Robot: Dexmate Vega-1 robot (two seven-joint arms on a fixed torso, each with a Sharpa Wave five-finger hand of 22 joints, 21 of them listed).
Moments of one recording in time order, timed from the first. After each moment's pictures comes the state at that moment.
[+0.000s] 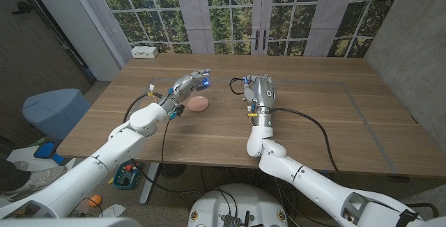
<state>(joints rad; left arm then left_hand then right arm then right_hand) 0.98 0.73 0.40 -1.70 -0.50 -0.18 -0.03 0.38 -0.10 0.67 -0.19 0.17 0.24 0.05 0.26 0.18 0.20 -0.03 0.25 0.19 0.21 -0.01 0.23 0.18 0.01 0.07 0.65 0.17 -0.82 -0.27 -0.84 -1.42 -0.56 -0.33 -1.09 1.14 0.11 0.41 -0.17 0.18 1.06 -0.09 0.36 0.20 1.02 -0.16 0.60 0.61 0.67 -0.07 0.67 0.63 0.28 0.01 0.71 0.18</state>
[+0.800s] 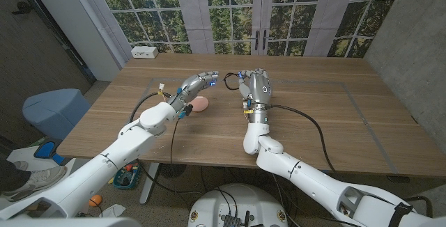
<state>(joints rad) 0.95 0.69 0.45 -1.73 -0.47 -0.10 0.03 0.46 -0.12 0.63 -0.18 0.17 0.34 0.04 0.30 0.19 0.33 -0.02 0.28 0.21 0.29 -0.03 0.25 0.19 0.00 0.07 0.62 0.18 -0.78 -0.26 -0.87 -1.39 -0.59 -0.29 -1.11 1.15 0.09 0.40 -0.17 0.18 1.07 -0.07 0.36 0.20 1.03 -0.15 0.60 0.61 0.68 -0.06 0.67 0.64 0.28 0.01 0.71 0.18</state>
